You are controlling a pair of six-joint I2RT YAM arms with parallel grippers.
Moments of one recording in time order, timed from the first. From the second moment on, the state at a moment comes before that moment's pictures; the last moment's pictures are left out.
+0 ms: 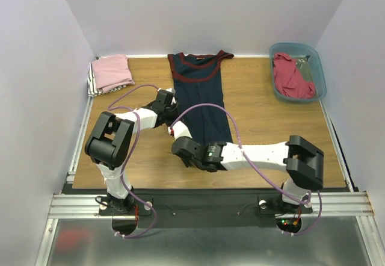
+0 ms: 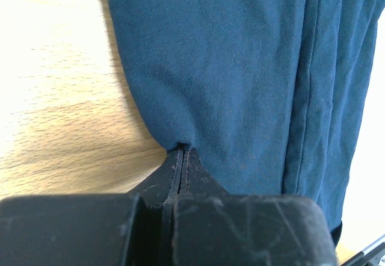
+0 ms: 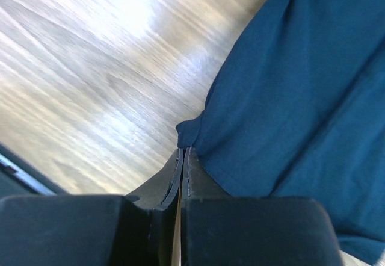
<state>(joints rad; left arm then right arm) -0.42 1.78 0.96 -0.03 0.17 -0.65 1.26 1.71 1.16 -0.32 0.46 0.42</state>
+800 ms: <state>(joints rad) -0.41 1.79 0.97 -0.06 0.19 -0.64 1.36 1.55 1.08 -0.43 0.62 0.55</state>
